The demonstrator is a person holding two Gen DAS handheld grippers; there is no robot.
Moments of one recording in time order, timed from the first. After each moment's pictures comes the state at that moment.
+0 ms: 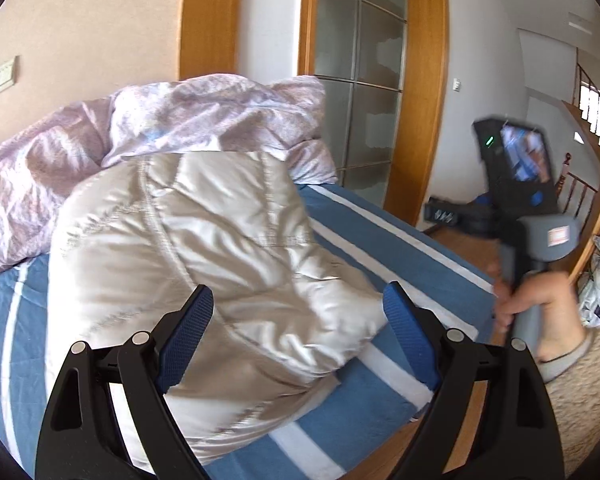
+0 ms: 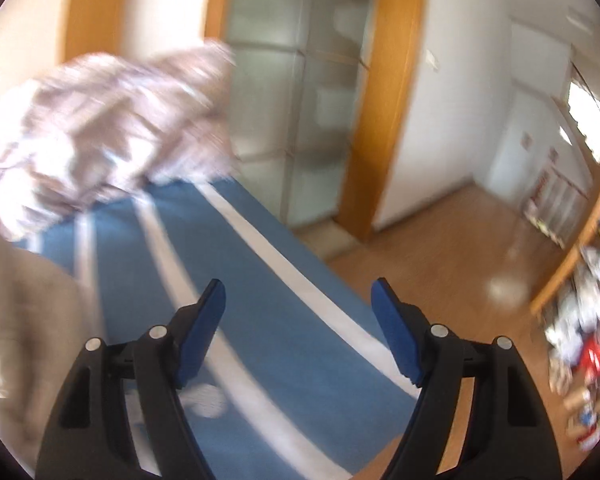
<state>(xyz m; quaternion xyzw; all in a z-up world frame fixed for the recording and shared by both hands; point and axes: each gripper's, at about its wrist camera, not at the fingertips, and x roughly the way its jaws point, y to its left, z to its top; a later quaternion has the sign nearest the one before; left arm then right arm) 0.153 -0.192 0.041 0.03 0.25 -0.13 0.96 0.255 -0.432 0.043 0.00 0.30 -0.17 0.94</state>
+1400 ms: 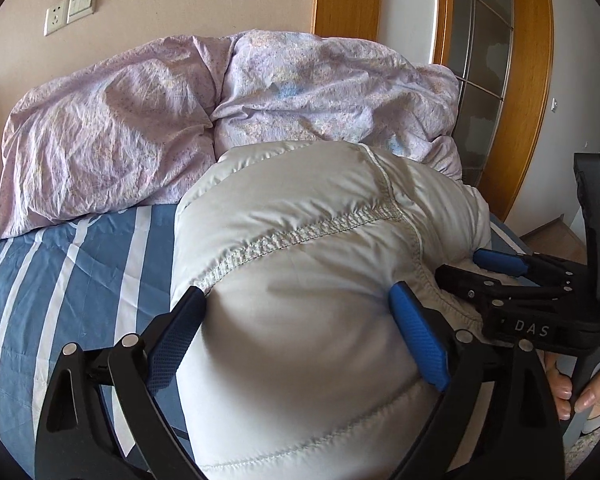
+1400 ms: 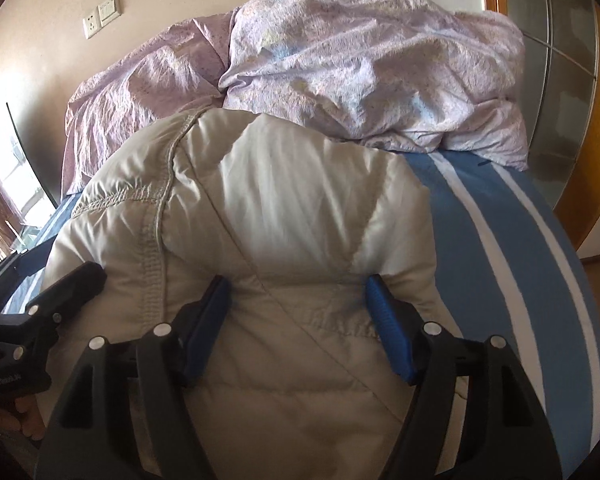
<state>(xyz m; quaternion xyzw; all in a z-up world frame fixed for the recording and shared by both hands) 0.251 -0.055 0.007 -0.02 0.30 -0.01 0.95 0.326 -0.247 -0.006 0.00 0.39 0.21 0.90</state>
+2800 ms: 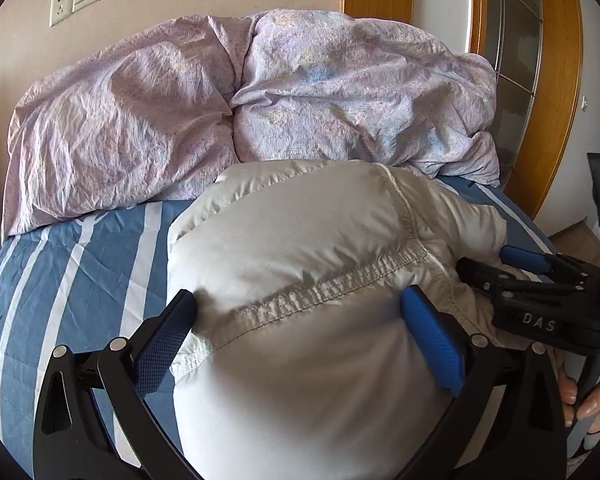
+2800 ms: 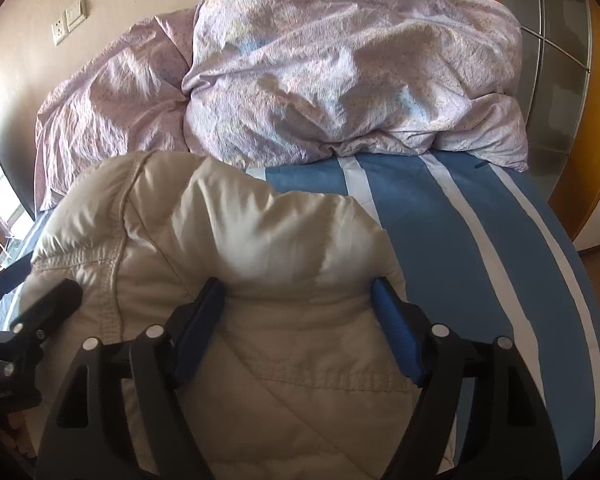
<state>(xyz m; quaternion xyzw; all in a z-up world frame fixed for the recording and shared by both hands) 0.299 -0.047 -0.010 -0.02 0.32 0.04 0.94 0.381 -0.237 -0.024 0.00 0.40 0.18 0.90</state>
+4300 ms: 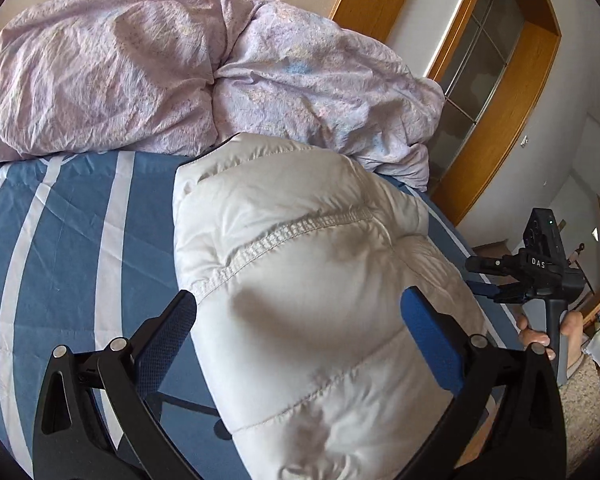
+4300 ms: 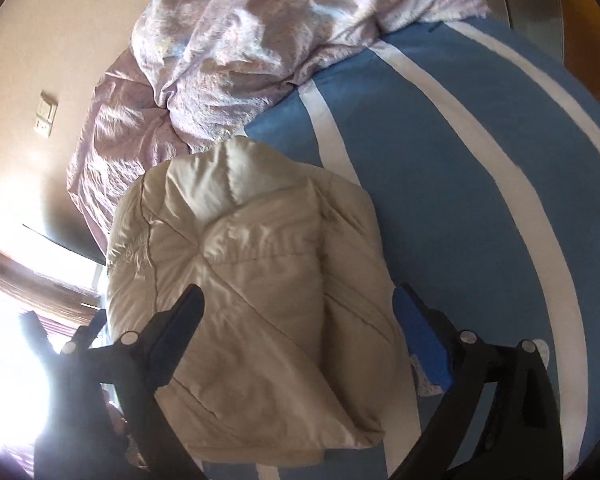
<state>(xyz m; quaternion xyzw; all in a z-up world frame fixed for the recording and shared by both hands) 0.238 0.014 -0.007 -0.14 0.35 -0.10 0.92 0.365 -0.357 -0.044 0.23 0.53 0.22 0.78</state>
